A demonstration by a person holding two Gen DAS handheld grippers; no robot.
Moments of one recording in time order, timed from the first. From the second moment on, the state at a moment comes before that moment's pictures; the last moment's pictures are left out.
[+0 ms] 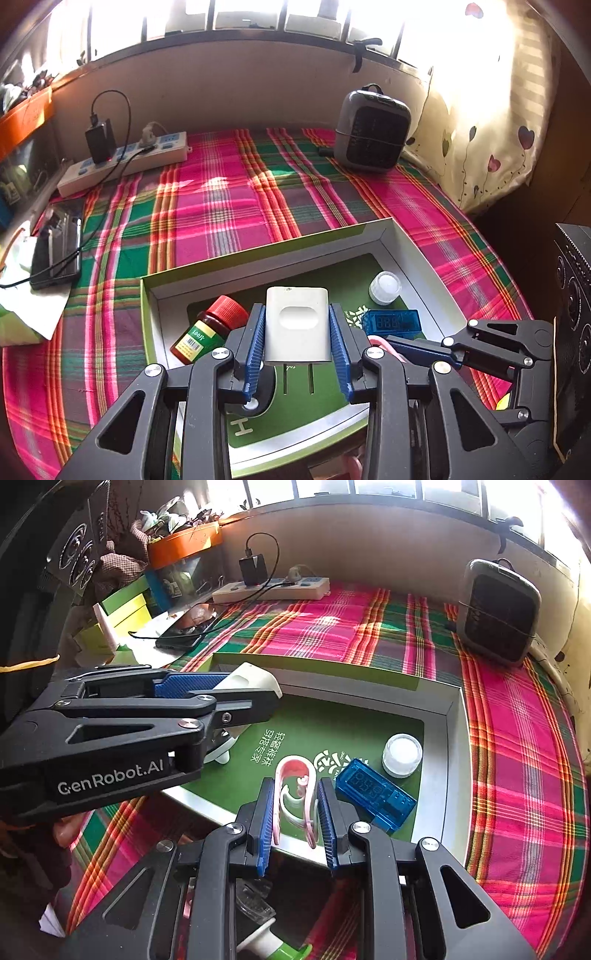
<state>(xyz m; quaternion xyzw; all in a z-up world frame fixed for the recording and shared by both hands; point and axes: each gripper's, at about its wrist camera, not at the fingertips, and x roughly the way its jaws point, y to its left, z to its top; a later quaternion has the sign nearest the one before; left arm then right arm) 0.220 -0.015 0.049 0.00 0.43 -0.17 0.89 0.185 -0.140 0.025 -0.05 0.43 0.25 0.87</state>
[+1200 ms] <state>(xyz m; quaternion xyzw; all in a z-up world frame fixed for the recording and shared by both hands) 0.250 -0.032 0.011 0.02 0.47 -0.17 0.87 0.201 -0.136 0.010 -0.07 0.45 0.24 0.86</state>
